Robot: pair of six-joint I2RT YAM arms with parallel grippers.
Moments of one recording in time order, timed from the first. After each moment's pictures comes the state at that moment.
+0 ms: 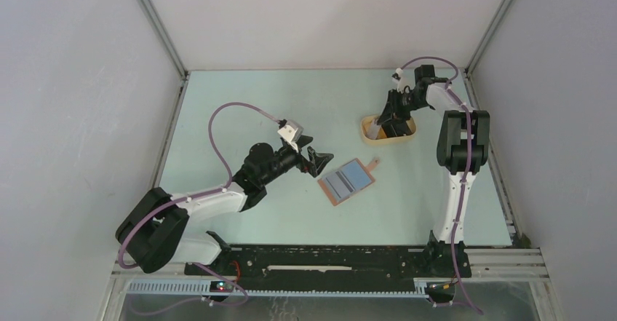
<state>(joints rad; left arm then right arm) -0.70 1.31 0.51 0.77 0.20 -0.21 -0.02 2.24 1.79 -0.77 -0.72 -0.01</state>
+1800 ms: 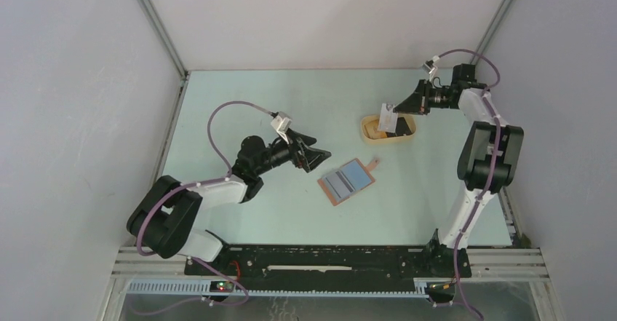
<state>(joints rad) -0.55 1.42 0.51 0.91 0.49 -0.45 -0.20 2.03 1.61 -0.66 -1.23 -0.12</state>
